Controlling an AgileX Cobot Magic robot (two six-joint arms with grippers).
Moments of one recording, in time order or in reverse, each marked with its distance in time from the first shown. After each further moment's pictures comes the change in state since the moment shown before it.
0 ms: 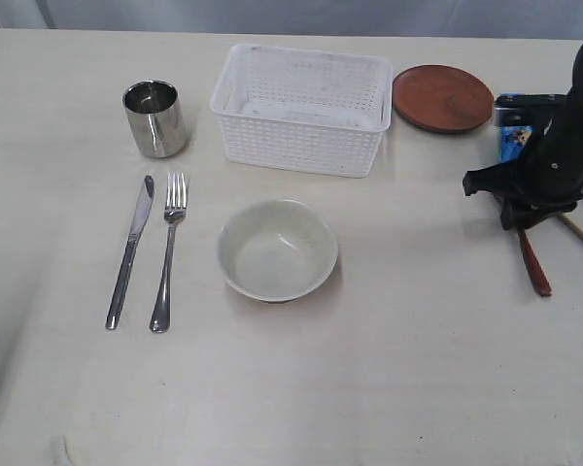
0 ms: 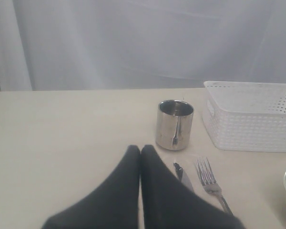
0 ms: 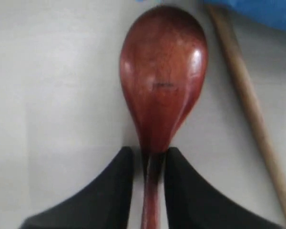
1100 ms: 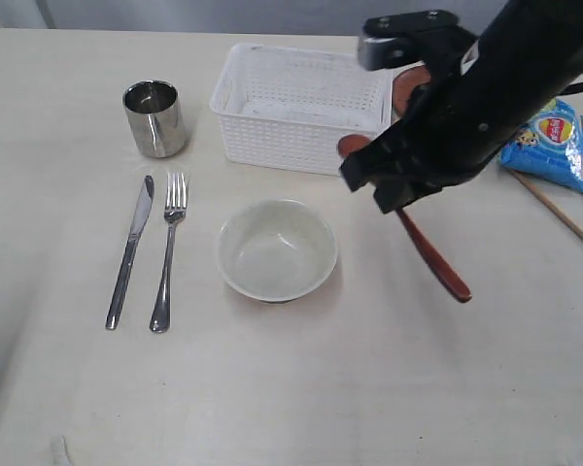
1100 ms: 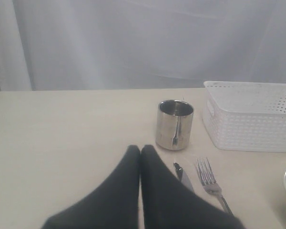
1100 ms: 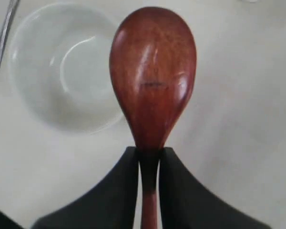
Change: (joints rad) left arm 0.000 0.000 0.000 0.000 0.000 0.000; right arm 0.469 -0.442 -0.021 0.276 0.274 -0.154
